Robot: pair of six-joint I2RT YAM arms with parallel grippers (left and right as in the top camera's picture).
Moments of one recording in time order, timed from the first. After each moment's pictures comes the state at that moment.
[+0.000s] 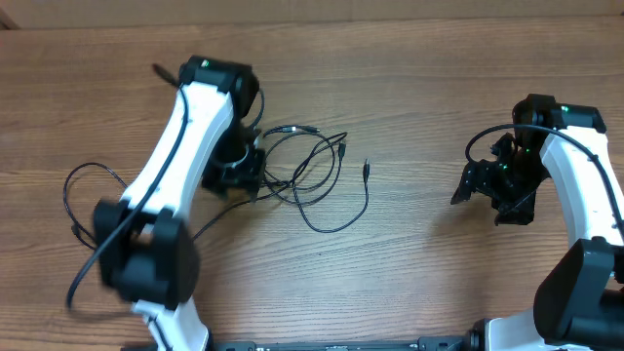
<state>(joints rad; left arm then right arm) -0.24 1.89 1.69 -1.68 0.08 -0.13 -0.16 1.67 1.31 -1.42 -0.19 0.20</state>
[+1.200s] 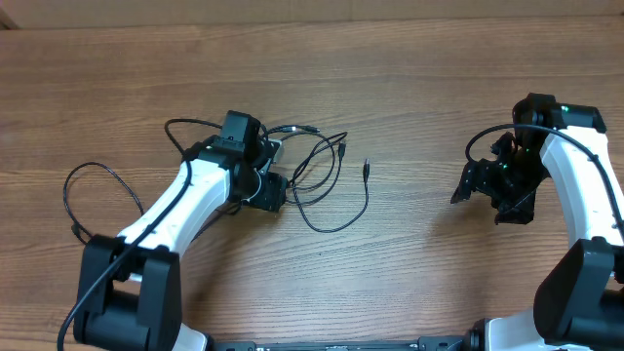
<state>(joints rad) -0.27 1.68 1.05 -0.74 0.23 0.00 -0.16 1.67 1.31 -1.42 -0.19 0.20</state>
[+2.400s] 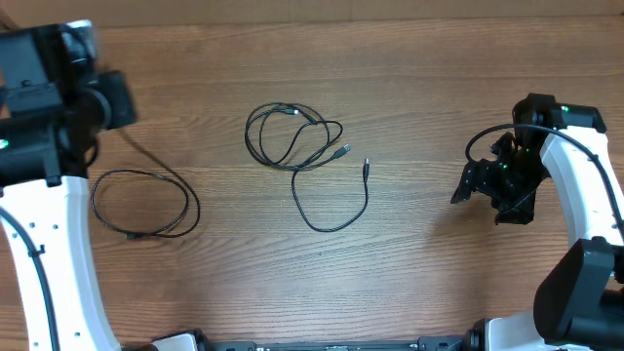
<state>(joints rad) 0.22 1.45 1.77 -1.12 -0.08 -0.12 -0.16 1.67 1.31 -1.42 -0.19 0.20</state>
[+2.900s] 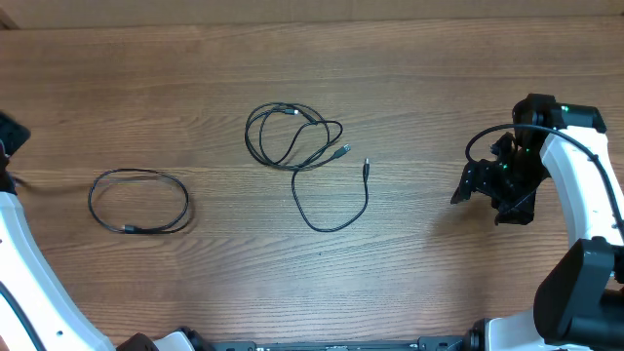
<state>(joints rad) 0.57 1.45 1.77 -1.10 -0.20 -0.32 -0.16 1.67 1.31 -1.42 -0.19 0.20</state>
